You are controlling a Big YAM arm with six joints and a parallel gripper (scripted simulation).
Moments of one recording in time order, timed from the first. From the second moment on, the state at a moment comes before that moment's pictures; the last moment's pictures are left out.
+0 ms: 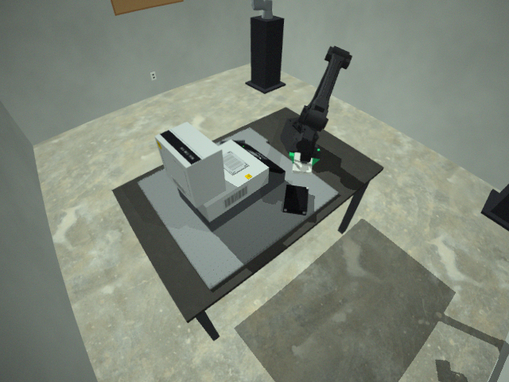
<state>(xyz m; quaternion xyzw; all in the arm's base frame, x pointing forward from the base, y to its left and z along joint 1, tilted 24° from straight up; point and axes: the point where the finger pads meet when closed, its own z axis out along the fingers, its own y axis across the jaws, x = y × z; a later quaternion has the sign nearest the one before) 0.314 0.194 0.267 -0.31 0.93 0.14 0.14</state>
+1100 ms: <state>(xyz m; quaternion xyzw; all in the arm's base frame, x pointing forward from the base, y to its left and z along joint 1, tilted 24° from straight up) 0.361 0.118 0.239 -0.38 0.90 0.13 0.16</state>
